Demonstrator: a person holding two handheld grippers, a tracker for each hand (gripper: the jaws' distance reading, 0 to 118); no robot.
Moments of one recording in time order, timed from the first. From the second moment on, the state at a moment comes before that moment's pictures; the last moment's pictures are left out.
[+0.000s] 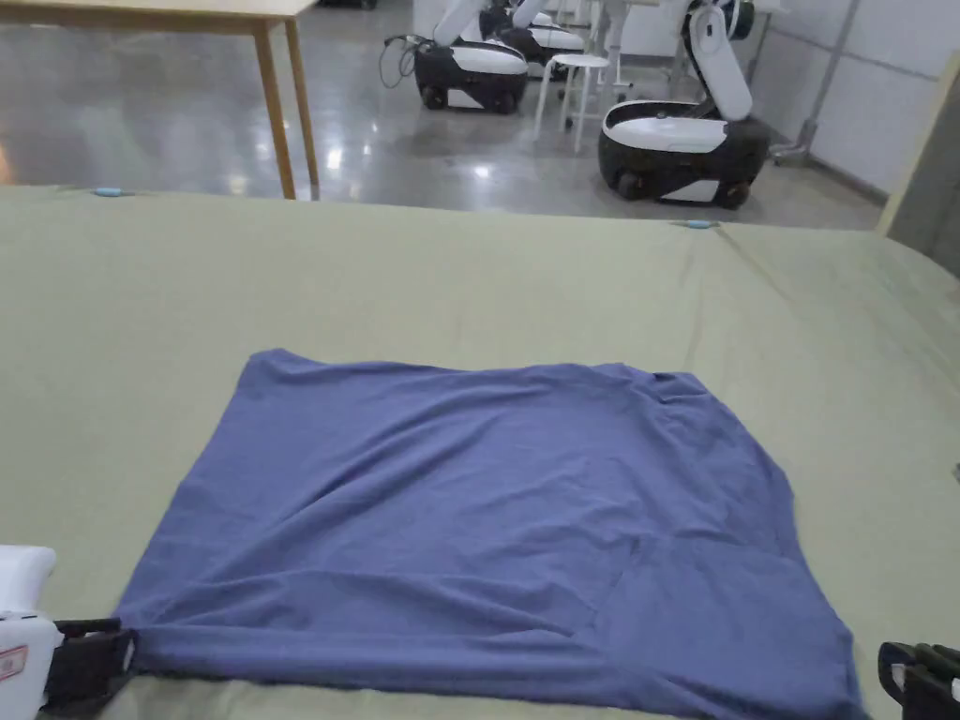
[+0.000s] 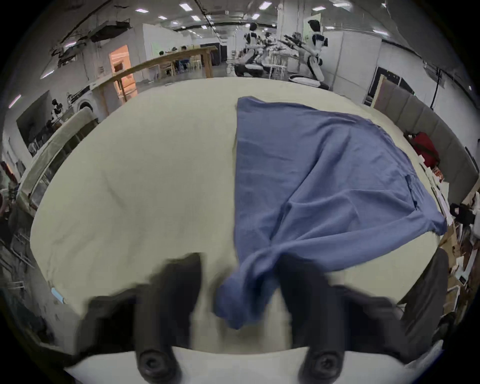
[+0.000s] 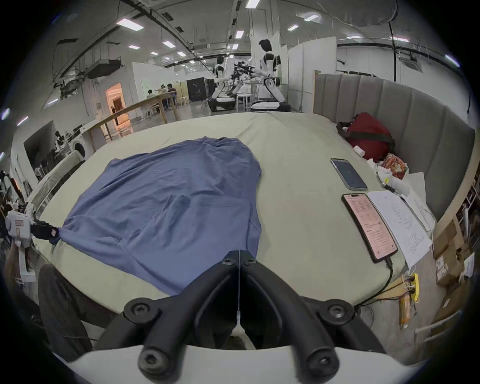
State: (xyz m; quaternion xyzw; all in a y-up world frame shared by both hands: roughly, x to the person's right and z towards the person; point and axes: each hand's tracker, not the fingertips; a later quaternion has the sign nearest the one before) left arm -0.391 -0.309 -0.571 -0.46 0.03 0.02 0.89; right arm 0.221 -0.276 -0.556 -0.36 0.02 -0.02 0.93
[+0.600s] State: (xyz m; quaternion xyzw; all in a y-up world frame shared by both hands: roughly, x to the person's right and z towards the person) left arm -0.381 -0.299 -0.563 -0.45 0.02 0.04 0.89; right arm 0.221 -0.306 -0.569 -0.44 0.07 0.00 0.90
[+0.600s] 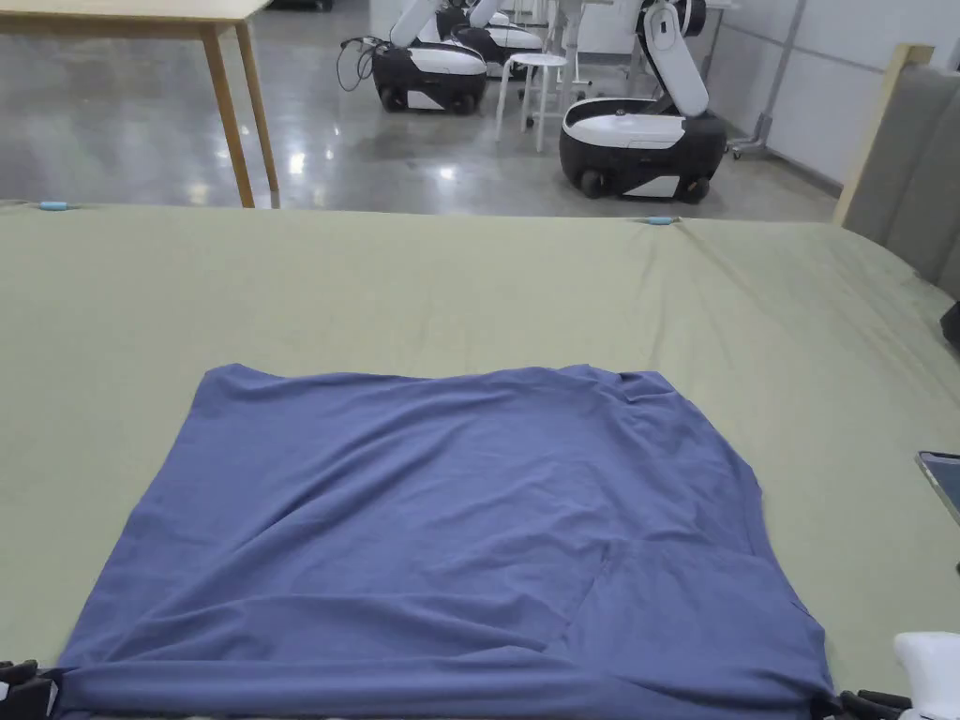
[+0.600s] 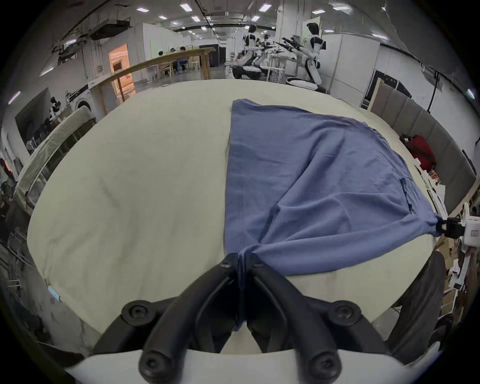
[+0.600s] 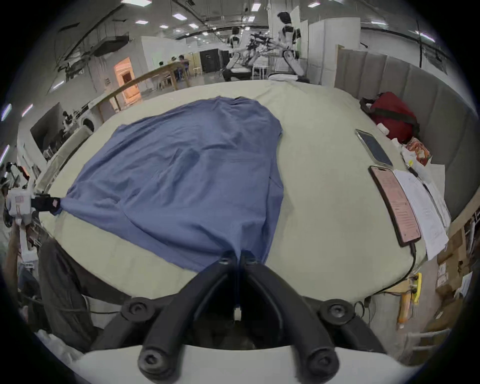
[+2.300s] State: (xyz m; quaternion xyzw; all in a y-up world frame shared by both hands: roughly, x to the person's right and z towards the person) left arm -0.402 -0.304 -0.682 -0.48 0.03 0.08 0.87; right arm 0.230 -0.271 -0.663 -0.41 0.03 0.01 0.91
